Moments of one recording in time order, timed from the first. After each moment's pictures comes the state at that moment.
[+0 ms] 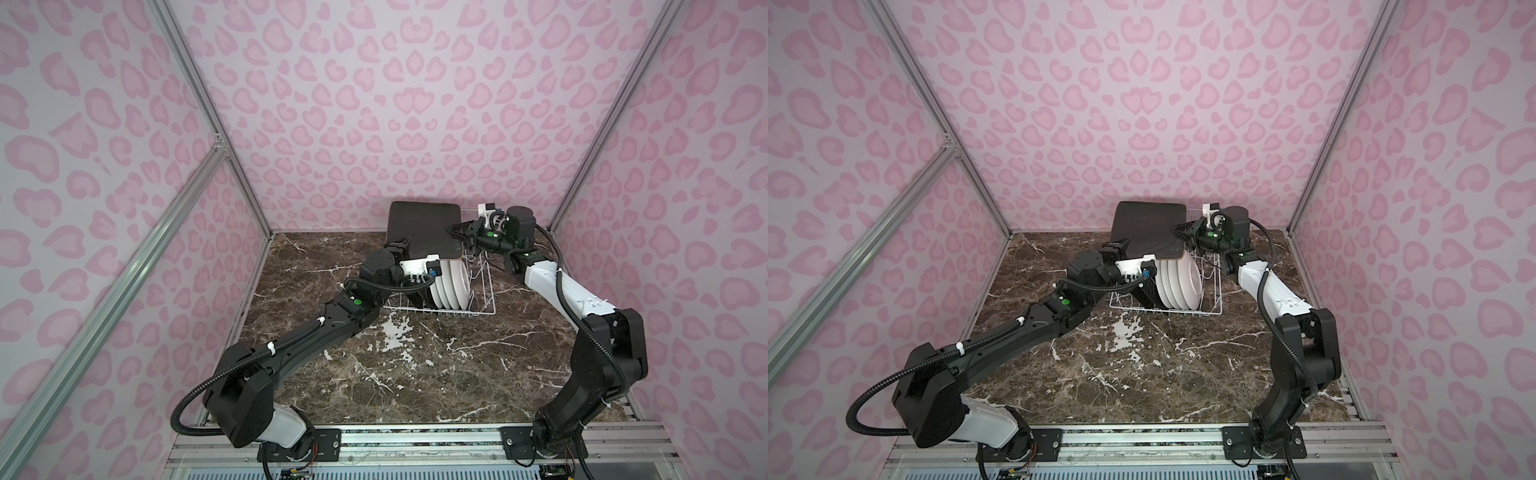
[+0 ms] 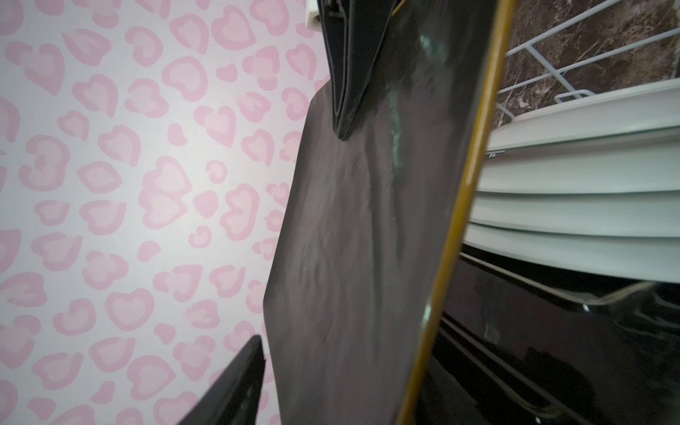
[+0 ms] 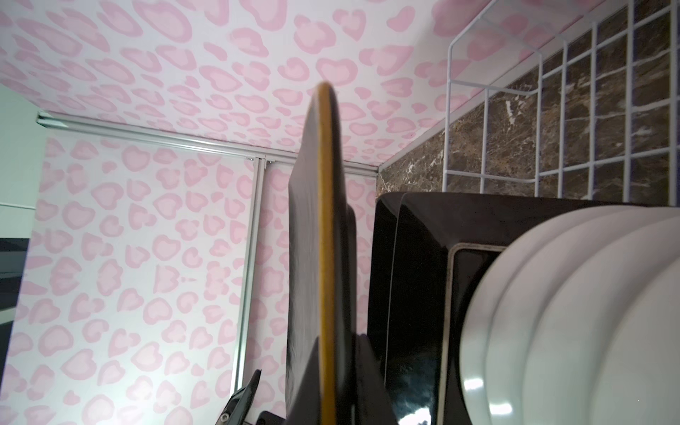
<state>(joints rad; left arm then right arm) -0.72 1.48 1.11 0.24 -0.23 1.16 0.19 1.70 1.34 0.21 -0.76 1.27</state>
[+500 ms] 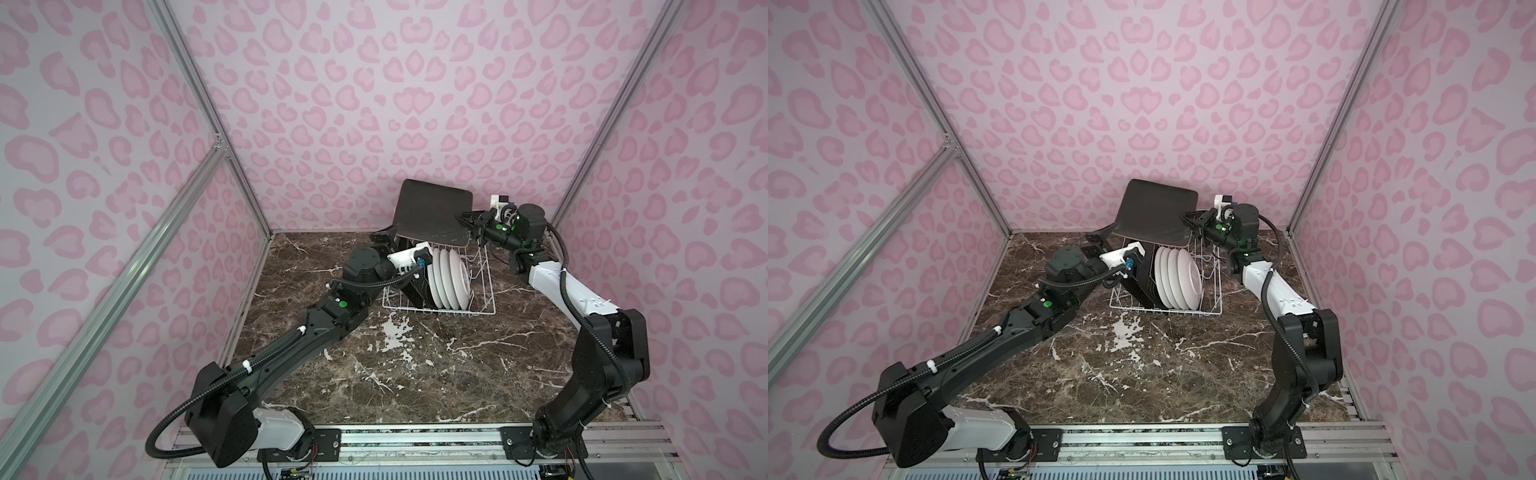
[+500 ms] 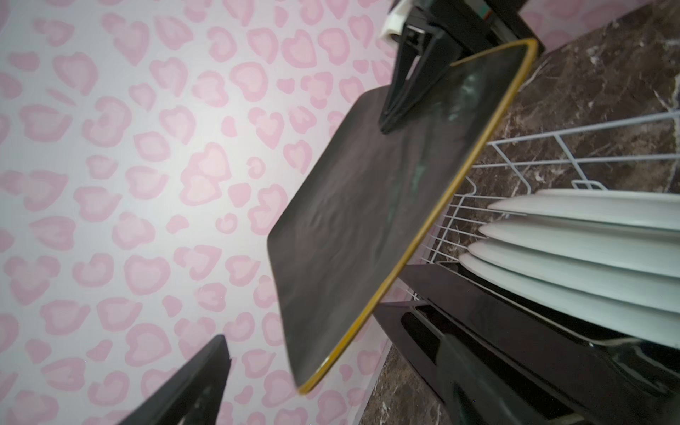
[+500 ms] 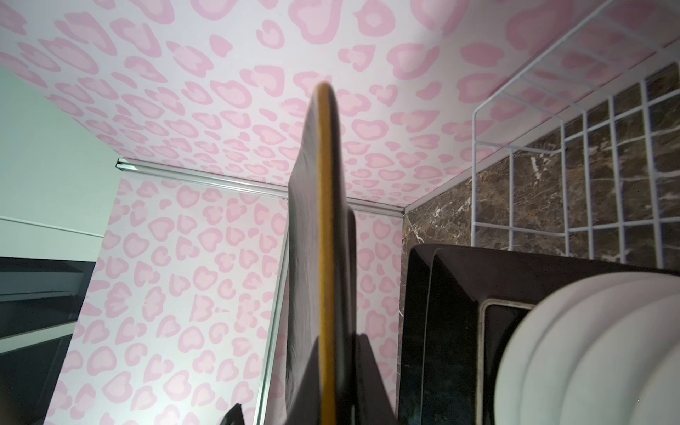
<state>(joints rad) -0.67 1.32 1.13 0.19 -0.16 0.88 0.16 1.70 1.34 0.32 -0.69 1.33</state>
